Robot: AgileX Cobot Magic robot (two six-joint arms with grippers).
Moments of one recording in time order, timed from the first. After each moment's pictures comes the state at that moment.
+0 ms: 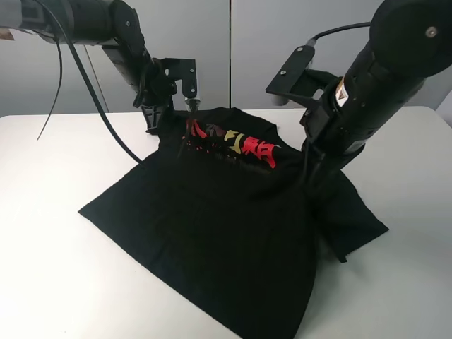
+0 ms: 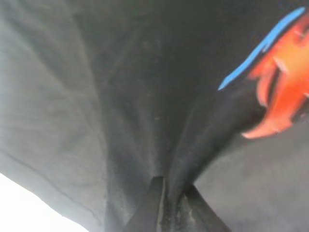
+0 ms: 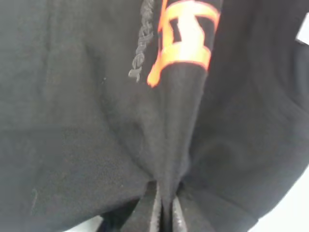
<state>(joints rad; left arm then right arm) -0.41 2.23 -1.81 -0.10 0.83 1.13 0.65 1.48 -0.95 -0.21 0.84 -0.24</state>
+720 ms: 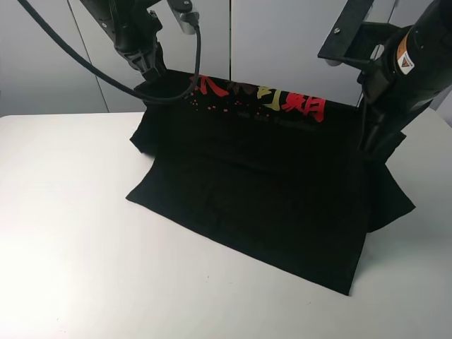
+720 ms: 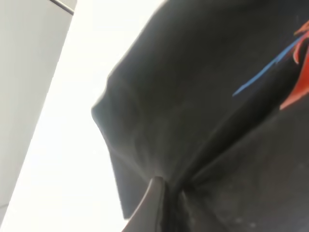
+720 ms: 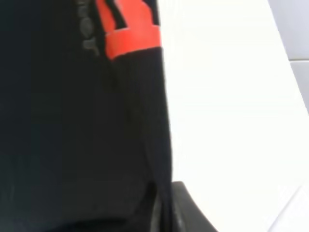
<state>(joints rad) -0.43 1.97 -1.81 -0.12 0.99 0.79 0.57 1.36 -0.95 -0.59 0.90 -0.08</state>
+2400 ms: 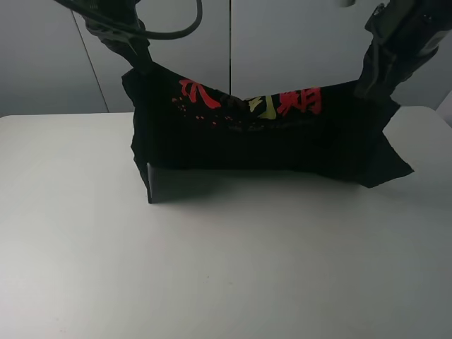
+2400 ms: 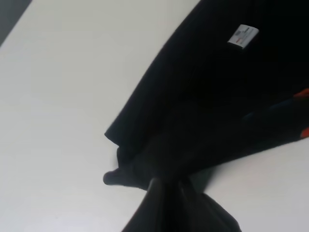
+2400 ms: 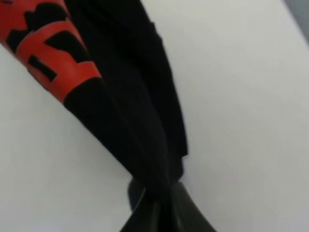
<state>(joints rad) -0.43 1.87 -1.81 -0.16 1.20 0.56 0.33 1.50 -1.30 -0.03 1.13 -0.67</state>
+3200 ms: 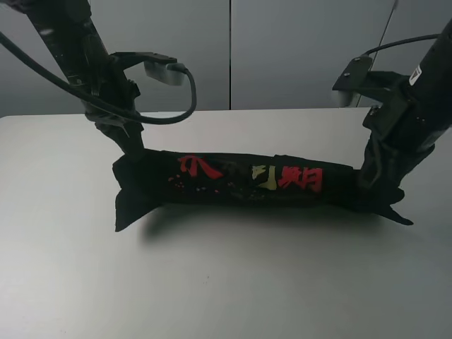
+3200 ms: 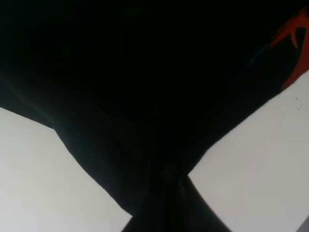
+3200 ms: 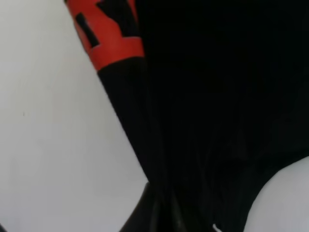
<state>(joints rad) -0.43 1.86 -1.44 -0.25 1.19 0.55 0.33 1.45 -0.95 0.06 1.05 -0.66</state>
